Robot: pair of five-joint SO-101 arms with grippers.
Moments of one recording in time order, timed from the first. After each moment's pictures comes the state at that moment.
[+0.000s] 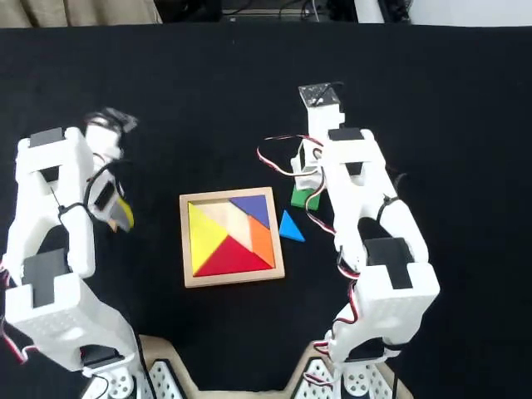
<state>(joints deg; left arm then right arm) -22.2 11.1 12.2 75.6 -40.9 -4.7 15.1 15.0 55.6 5.6</state>
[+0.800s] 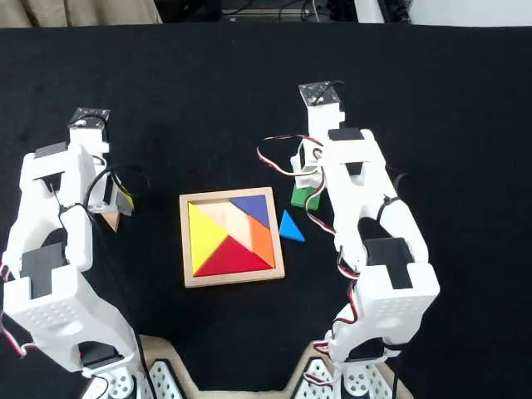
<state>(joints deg) -23.4 14.3 17.9 59.6 -22.2 -4.7 15.1 15.0 54.5 5.6</state>
